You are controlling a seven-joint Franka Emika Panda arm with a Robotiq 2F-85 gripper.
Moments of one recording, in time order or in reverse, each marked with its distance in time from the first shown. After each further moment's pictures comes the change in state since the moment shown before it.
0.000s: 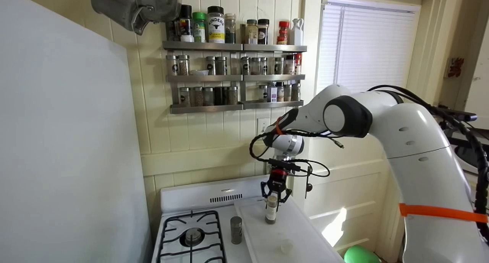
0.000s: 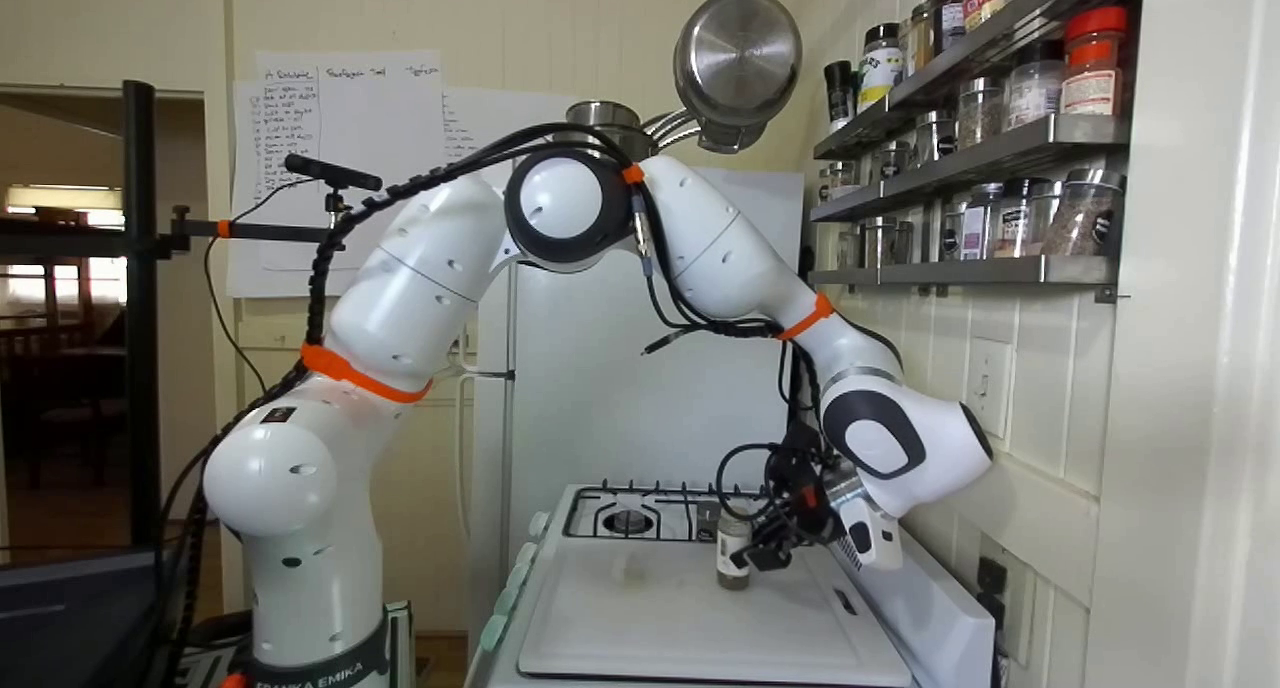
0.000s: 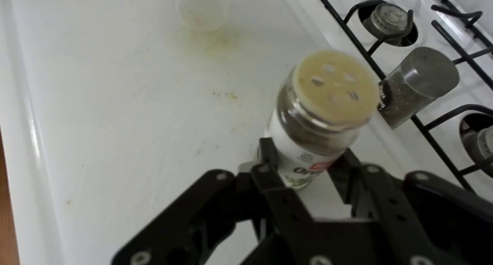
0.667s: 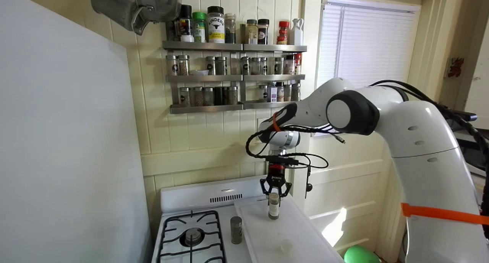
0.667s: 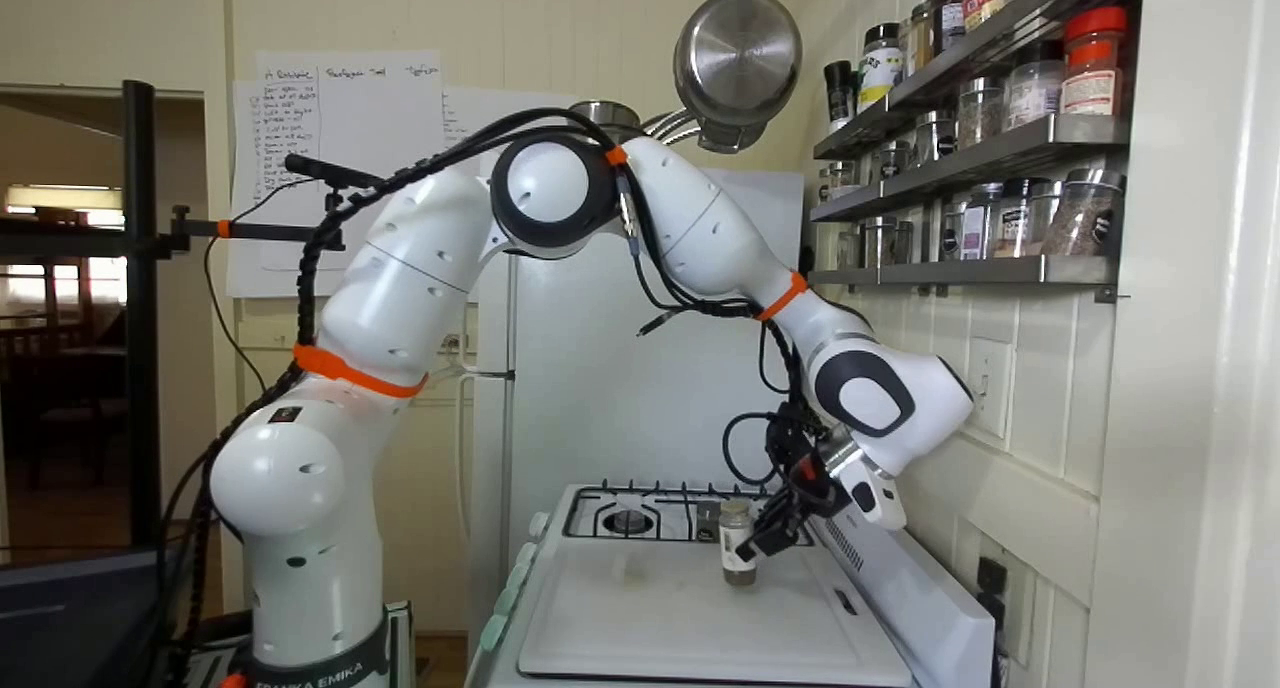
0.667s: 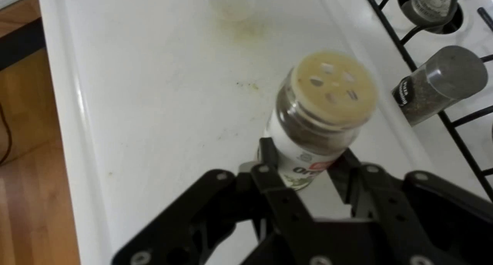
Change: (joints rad) arm 0.053 -0.069 -0.002 -0.007 -0.145 0.039 0.050
